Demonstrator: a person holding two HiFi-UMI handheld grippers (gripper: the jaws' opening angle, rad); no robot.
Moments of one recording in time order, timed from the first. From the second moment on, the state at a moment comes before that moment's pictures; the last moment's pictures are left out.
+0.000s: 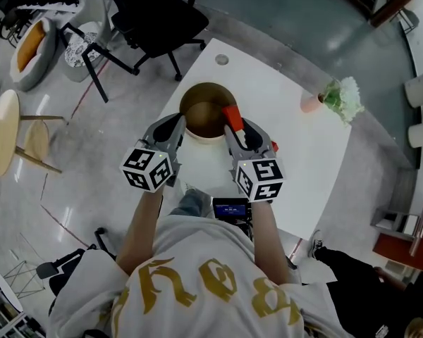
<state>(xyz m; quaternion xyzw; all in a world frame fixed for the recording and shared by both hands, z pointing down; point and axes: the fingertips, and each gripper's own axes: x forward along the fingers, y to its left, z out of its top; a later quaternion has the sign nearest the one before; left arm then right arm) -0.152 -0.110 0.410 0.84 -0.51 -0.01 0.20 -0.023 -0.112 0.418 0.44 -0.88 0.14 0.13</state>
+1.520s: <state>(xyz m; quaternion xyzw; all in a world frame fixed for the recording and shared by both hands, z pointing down) -0.115 -0.106 0.417 0.85 -0.49 0.00 0.20 0.006 -0.101 0.434 0.45 -0.87 0.12 0.14</state>
